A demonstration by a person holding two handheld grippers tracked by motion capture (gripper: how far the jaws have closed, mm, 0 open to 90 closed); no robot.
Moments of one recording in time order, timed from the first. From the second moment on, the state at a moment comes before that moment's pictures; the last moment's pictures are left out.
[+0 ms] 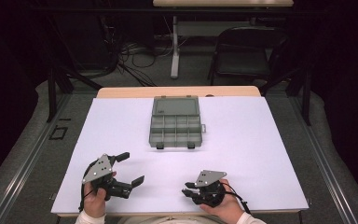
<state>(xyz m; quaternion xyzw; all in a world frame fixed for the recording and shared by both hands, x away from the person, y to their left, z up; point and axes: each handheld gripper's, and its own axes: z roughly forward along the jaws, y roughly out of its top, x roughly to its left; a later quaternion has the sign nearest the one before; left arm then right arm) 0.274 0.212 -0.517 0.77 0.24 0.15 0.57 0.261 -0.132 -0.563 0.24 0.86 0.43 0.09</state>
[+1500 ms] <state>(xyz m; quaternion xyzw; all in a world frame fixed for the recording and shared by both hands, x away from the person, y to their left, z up) 0.274 0.212 -0.518 0.77 0.24 0.15 0.57 0.260 -0.130 -0.568 0.22 0.87 0.42 0.09</state>
